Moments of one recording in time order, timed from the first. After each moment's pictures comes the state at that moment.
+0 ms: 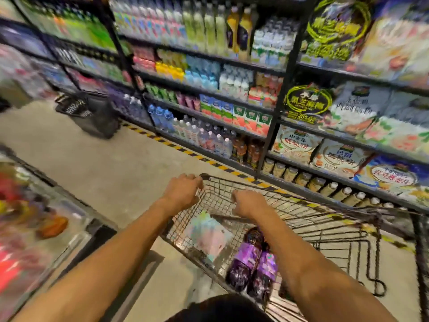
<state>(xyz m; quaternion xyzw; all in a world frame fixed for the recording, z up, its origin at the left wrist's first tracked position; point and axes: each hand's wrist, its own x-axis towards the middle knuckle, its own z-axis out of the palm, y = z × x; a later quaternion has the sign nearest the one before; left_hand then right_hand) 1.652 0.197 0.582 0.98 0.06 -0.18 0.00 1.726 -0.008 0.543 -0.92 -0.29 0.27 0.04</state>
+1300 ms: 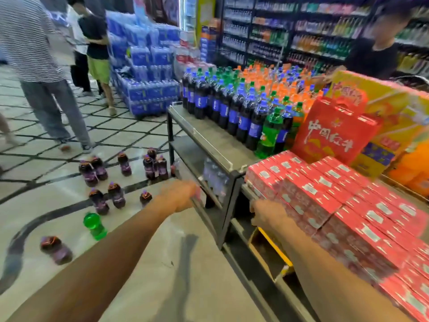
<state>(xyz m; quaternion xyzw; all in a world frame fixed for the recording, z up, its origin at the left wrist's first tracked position) 0.699 0.091 0.677 0.46 0.88 -0.02 0.11 0.902 0.292 0.674 -0.27 -0.95 0.01 -0.19</state>
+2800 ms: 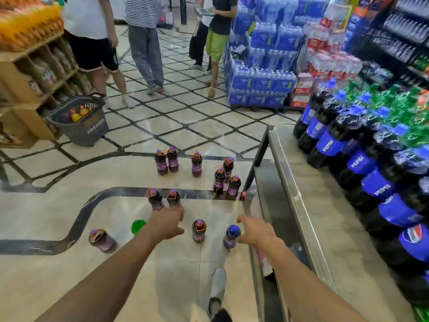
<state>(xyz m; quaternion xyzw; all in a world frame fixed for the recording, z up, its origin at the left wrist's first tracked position) 0.195 0.091 0.543 0.15 0.96 0.00 0.23 0.240 0.372 0.545 -0.03 -0.96 0.09 -0.27</state>
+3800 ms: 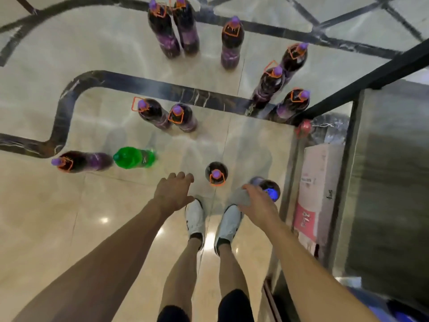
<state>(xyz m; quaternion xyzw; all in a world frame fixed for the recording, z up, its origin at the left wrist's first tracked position) -0.048 0.102 0.122 0.05 0.91 0.03 0.42 -0.030 0.370 0.108 -0.05 -0.87 0.24 -0.42</state>
